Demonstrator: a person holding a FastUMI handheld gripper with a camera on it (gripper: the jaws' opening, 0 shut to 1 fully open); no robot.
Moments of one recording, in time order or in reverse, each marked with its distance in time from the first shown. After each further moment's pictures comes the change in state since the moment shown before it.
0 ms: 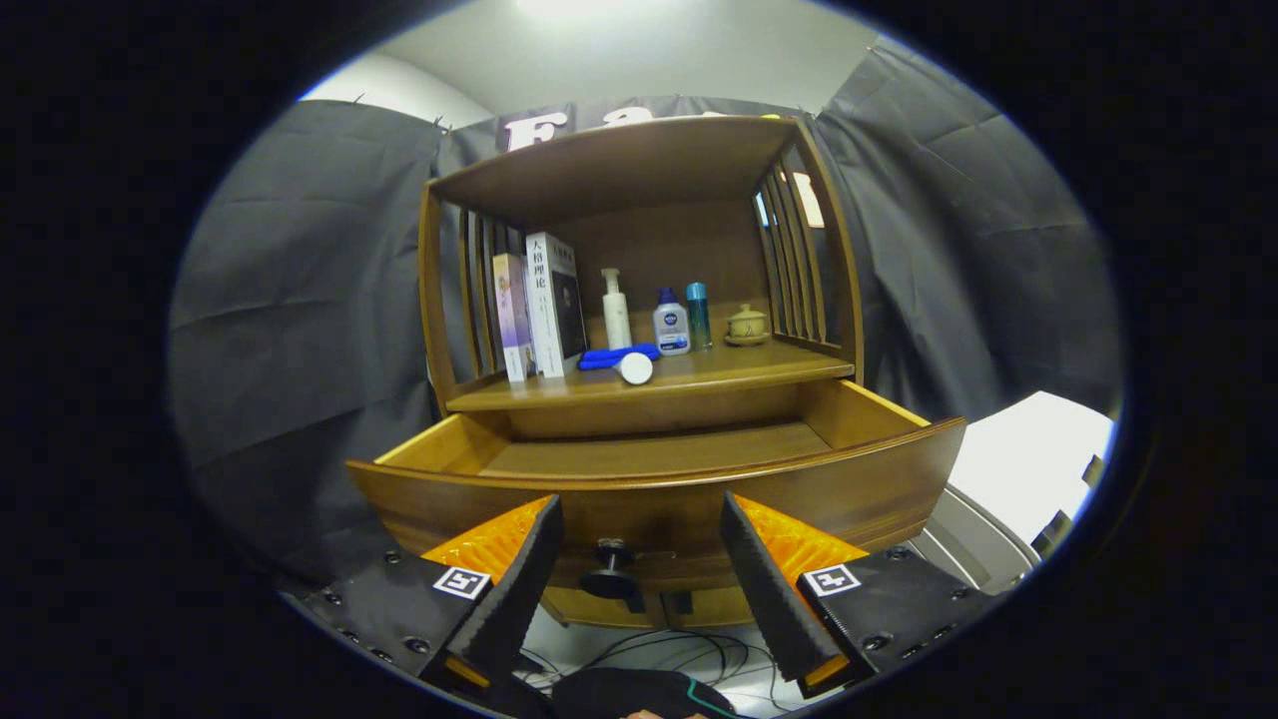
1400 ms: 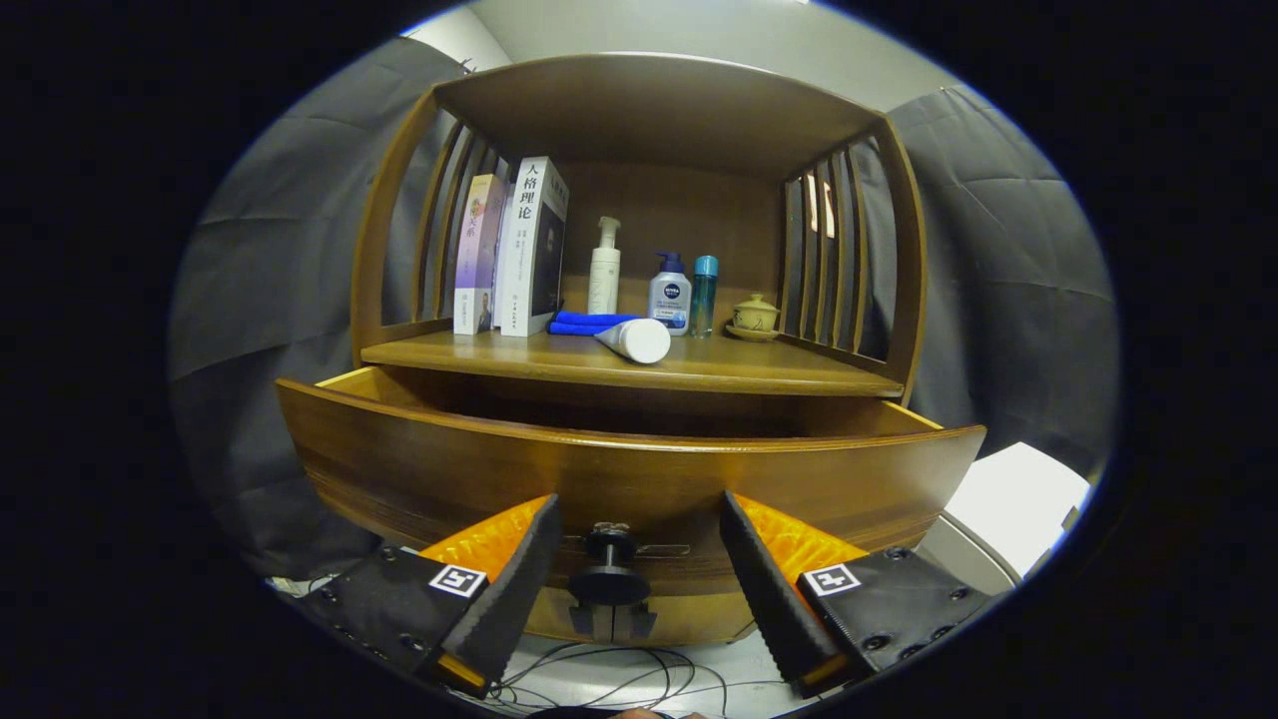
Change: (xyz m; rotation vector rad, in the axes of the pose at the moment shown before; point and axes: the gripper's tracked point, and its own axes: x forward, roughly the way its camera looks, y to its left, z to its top) arm 0.117 0.011 -0.001 -0.146 0.046 -0.156
